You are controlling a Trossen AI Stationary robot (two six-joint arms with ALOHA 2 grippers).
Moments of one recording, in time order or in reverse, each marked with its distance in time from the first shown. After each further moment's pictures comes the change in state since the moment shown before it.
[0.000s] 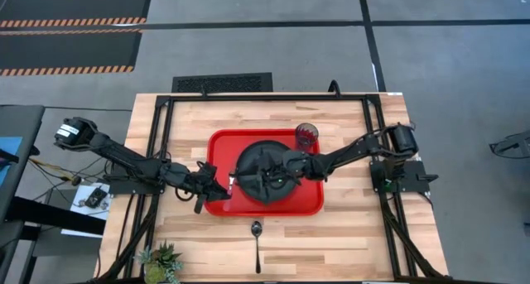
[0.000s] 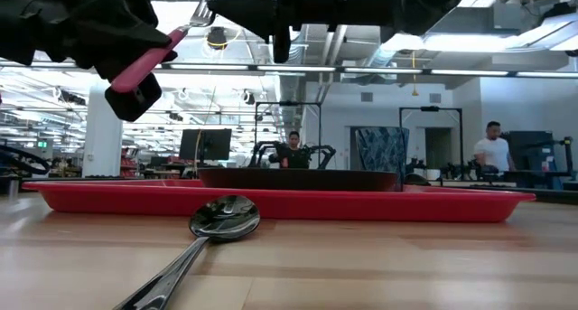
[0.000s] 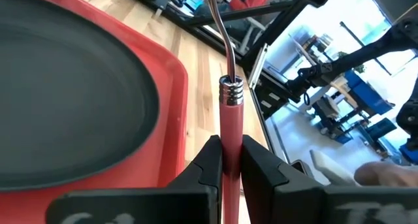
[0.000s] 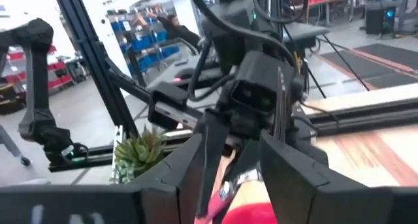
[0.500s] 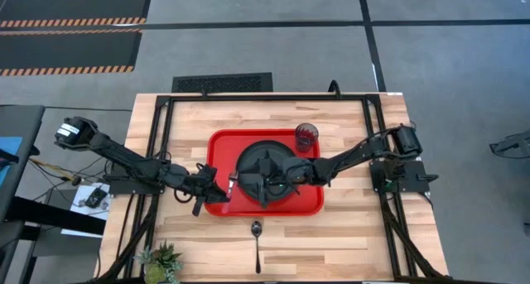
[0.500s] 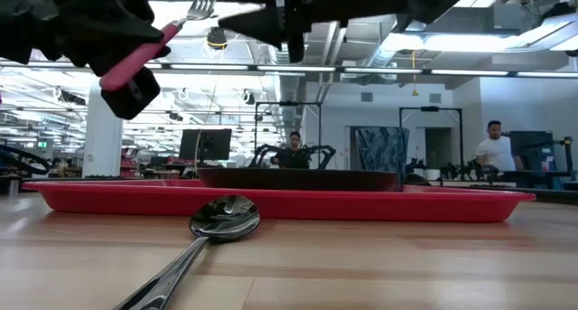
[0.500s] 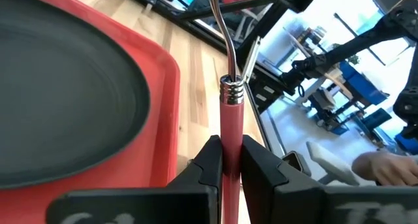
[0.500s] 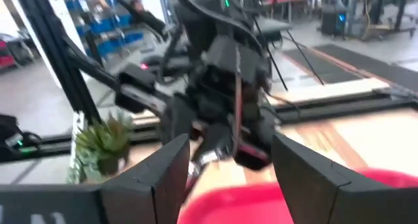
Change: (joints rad) left arm -0.021 -0.001 0.000 -0.003 0.003 0.017; right arm 0.053 -0.027 -0.004 -0.089 0.185 -0.071
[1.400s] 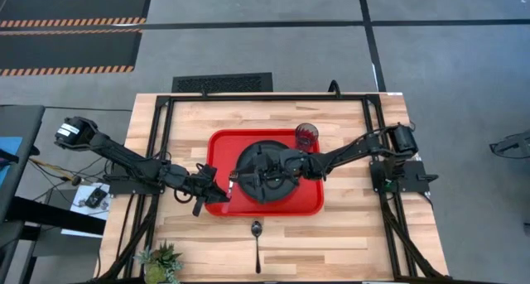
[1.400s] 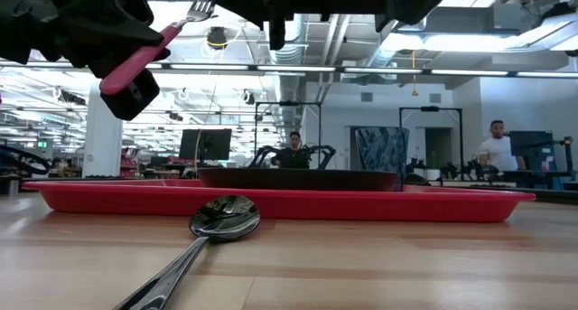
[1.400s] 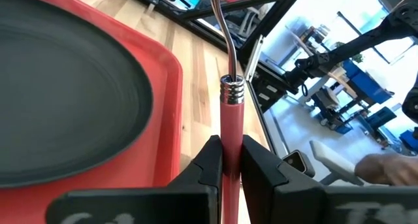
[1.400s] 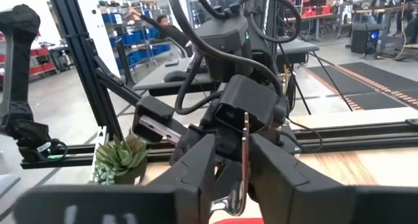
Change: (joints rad) left arm 0.000 0.000 0.000 -0.008 -0.011 0.008; right arm -0.046 0.028 0.067 0.037 -0.156 -0.030
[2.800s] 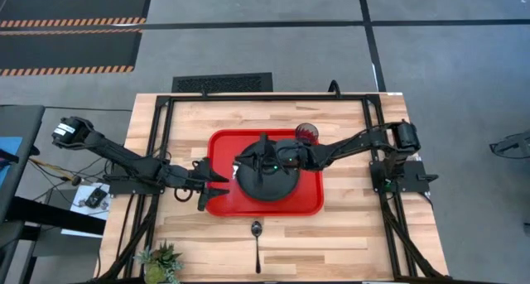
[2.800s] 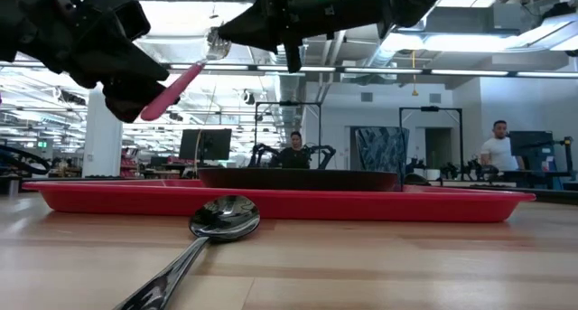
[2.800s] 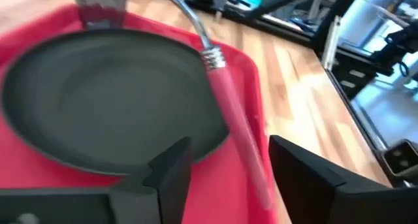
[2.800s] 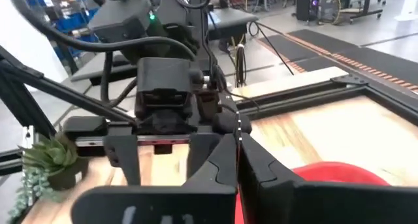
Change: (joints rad) left arm 0.001 -0.085 0.000 -0.225 -0.231 0.192; right arm -0.072 -0.034 -0.001 -0.164 0.111 0.072
